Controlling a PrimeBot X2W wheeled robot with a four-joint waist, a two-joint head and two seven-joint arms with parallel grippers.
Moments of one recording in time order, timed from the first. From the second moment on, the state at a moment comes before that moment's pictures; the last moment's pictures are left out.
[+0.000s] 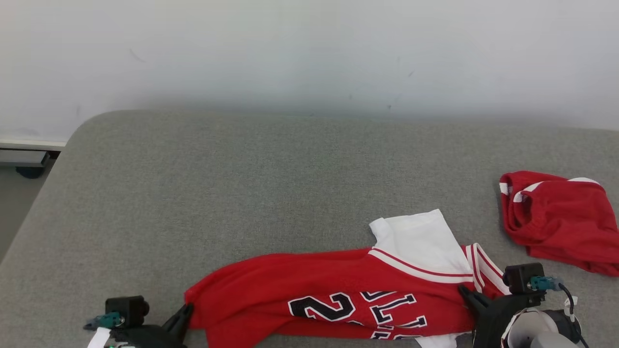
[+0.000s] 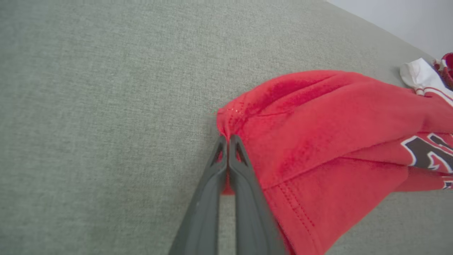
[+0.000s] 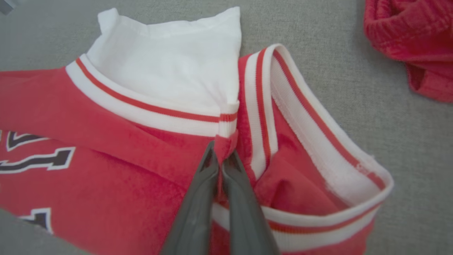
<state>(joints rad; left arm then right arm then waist) -0.46 0.37 -1.07 0.80 -1.10 -0.07 -0.24 -0.29 -0.28 0.43 0.73 0.66 0.12 0.01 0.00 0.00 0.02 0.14</state>
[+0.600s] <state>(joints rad) -0.48 0.37 -1.07 0.69 -1.08 -0.03 -0.24 -0.44 -0.35 0.43 0.63 0.65 0.09 0.10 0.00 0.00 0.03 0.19</state>
